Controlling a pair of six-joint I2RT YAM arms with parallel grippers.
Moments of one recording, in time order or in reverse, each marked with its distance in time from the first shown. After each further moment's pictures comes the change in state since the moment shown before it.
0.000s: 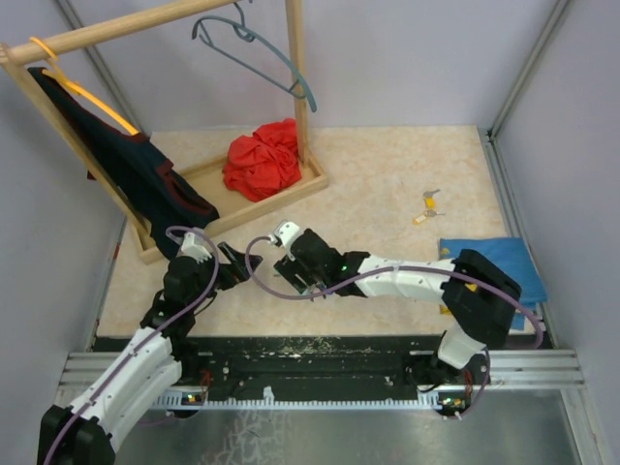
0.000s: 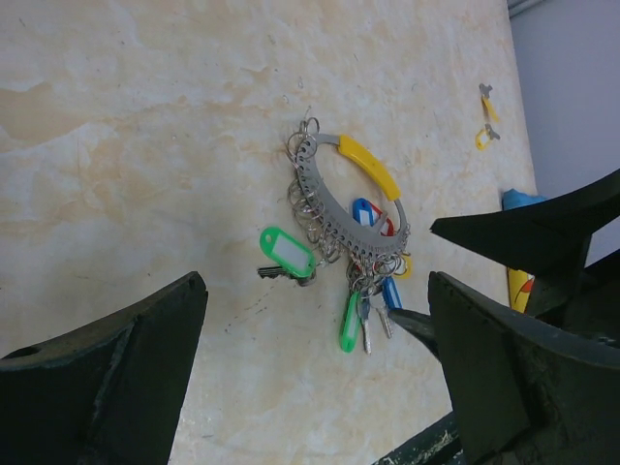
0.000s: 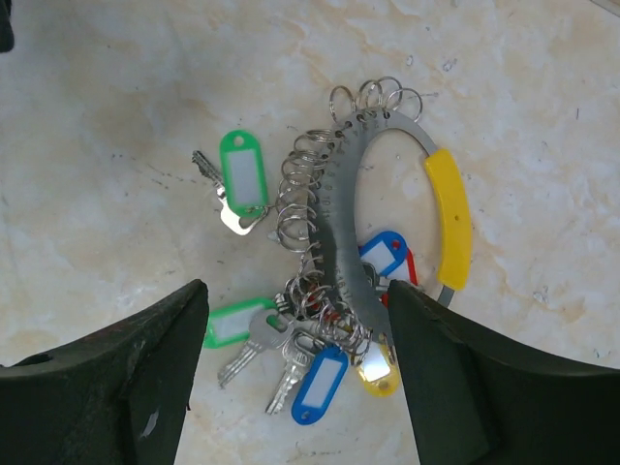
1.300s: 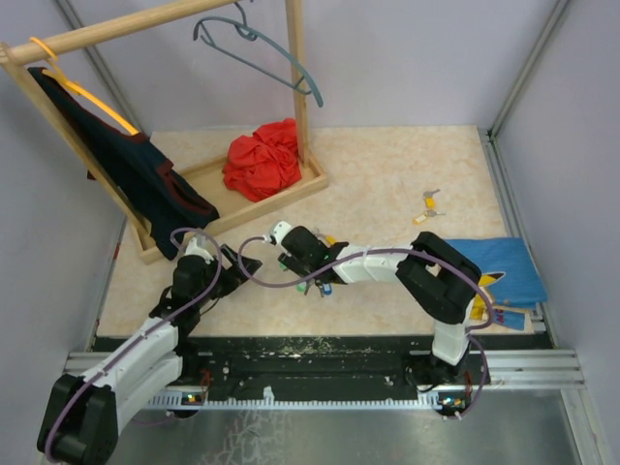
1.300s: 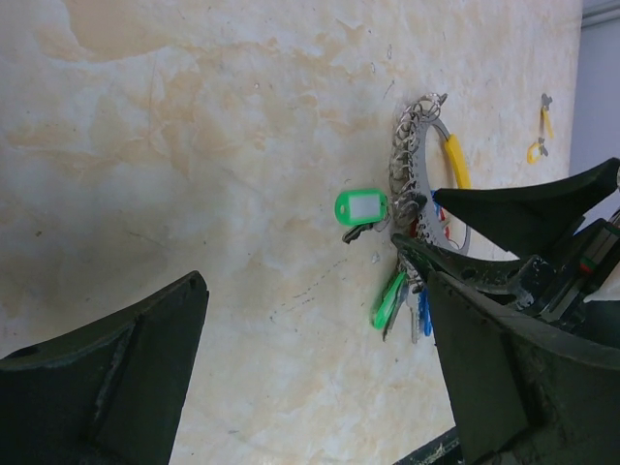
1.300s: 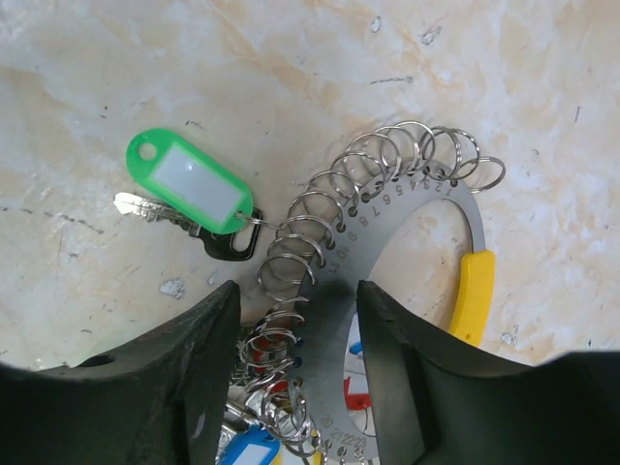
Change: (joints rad) left arm 0.041 0.188 -0.052 0.088 -0.023 -0.127; right arm -0.048 0.292 0.137 -0.018 0.071 -0.159
